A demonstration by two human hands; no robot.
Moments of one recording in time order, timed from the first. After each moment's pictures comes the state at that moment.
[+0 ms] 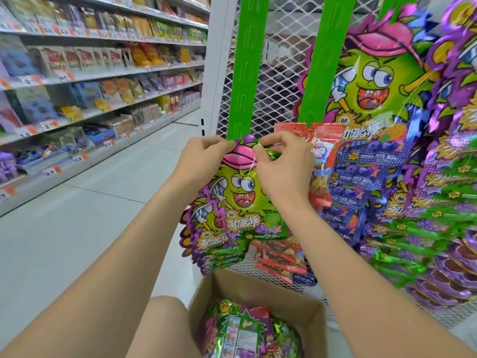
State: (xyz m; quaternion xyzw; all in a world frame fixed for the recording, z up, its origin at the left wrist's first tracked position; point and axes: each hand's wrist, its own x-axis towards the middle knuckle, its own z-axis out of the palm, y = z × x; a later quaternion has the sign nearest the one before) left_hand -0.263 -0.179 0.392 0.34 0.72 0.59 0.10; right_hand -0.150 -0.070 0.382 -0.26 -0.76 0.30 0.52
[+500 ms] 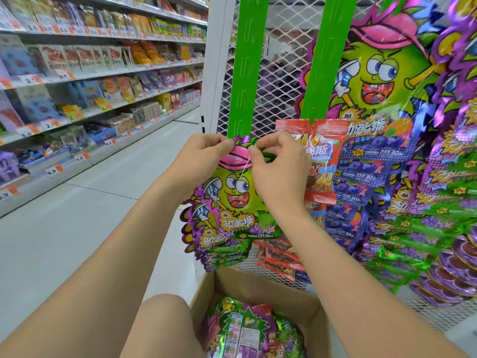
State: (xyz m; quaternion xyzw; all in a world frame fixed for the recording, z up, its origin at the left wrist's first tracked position) left_hand -0.267 -0.188 0.394 0.39 0.73 0.54 0.11; right_hand -0.152 -0.080 0.371 -0.24 -0.76 0.30 0.53
